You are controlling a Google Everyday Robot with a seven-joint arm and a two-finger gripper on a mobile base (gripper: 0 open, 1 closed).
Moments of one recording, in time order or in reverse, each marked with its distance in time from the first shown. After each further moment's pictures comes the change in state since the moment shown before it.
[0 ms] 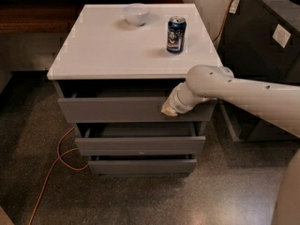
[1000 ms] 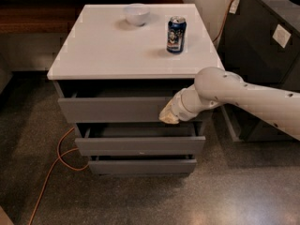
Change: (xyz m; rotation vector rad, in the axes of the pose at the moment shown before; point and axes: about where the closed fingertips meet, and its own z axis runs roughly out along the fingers) arm -0.009 0.047 -0.025 -0.102 -0.083 -0.026
